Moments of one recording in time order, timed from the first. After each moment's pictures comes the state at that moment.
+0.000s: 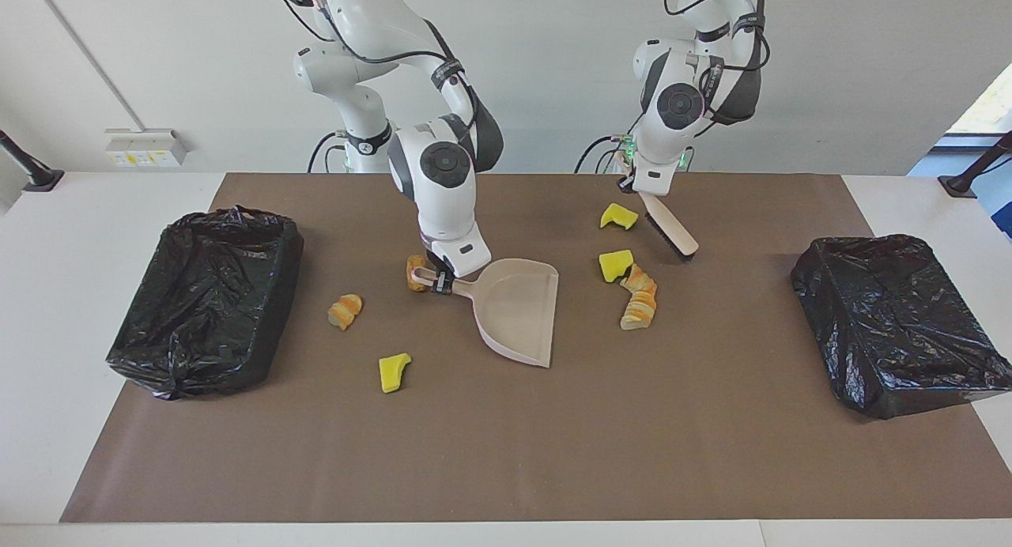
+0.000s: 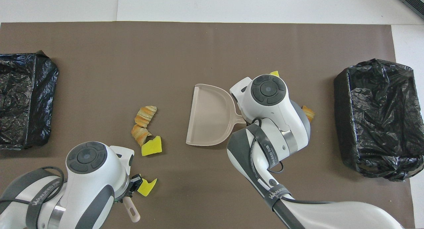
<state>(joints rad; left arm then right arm) -0.21 -0.31 -0.25 -2.44 -0.13 1.73 -0.95 0.53 0.29 -0.07 -1.84 -0.02 2.04 -0.92</state>
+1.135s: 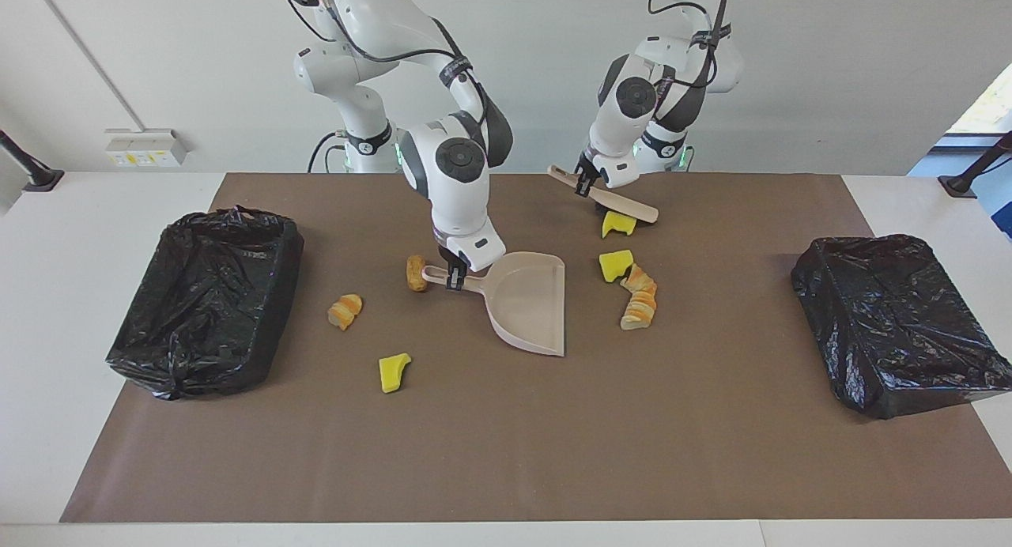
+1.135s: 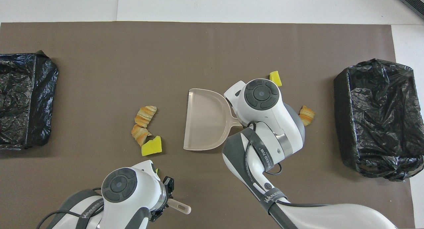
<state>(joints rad) -0.36 -0.24 -0.31 -2.52 -0.41 2.08 -1.54 0.54 0.29 -0.07 -1.85 -0.02 2.05 -0.96</state>
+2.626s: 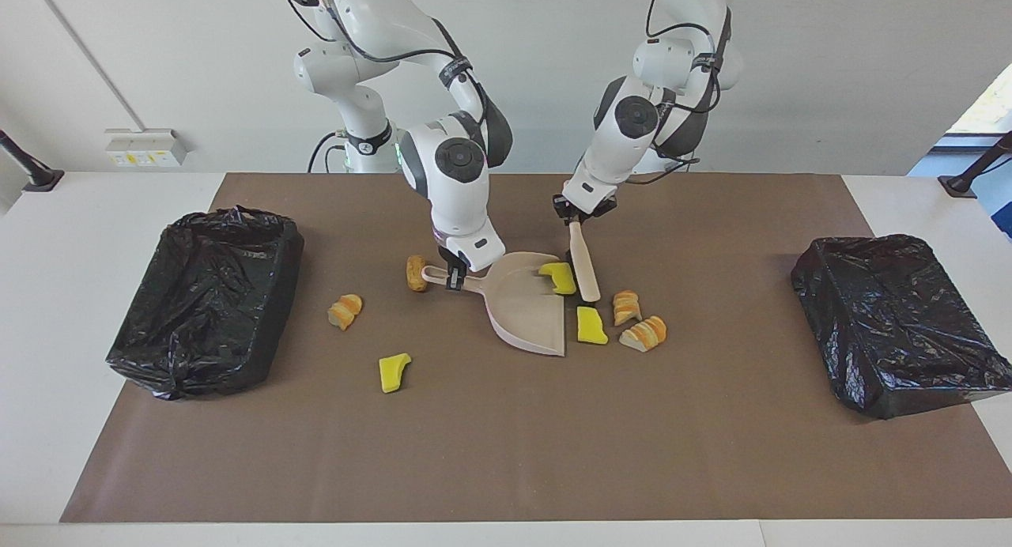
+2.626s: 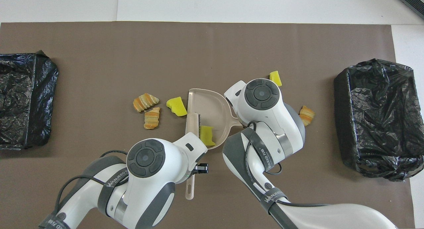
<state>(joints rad) -0.27 -0.06 -0.45 -2.19 -0.30 2.11 -0.45 0.54 0.29 -0.07 -1.85 -0.02 2.05 -0.96</state>
